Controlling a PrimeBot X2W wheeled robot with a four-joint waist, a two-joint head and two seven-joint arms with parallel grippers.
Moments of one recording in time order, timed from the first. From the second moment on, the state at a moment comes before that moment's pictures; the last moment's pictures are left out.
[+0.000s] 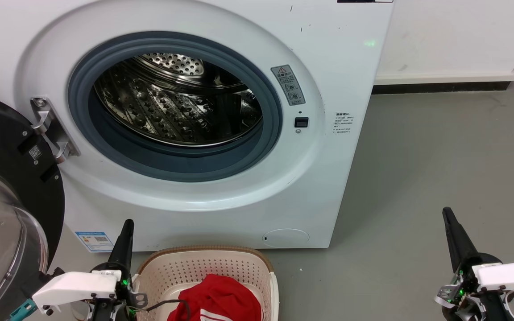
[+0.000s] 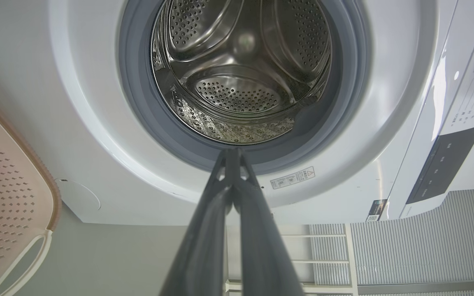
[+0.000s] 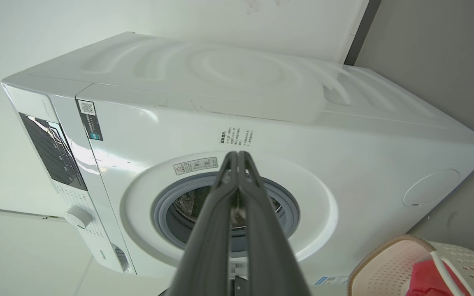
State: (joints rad) left arm -0.08 0.05 0.11 0.23 -1.45 -0.11 0.08; right arm -0.06 -0.08 -0.05 0.21 1.49 0.13 0.04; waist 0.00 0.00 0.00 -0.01
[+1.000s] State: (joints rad) left arm -0.11 0.05 0.11 0.25 -1.61 -0.13 0.11; right arm -0.10 -0.08 -0.08 0.24 1.65 0.13 0.08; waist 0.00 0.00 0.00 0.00
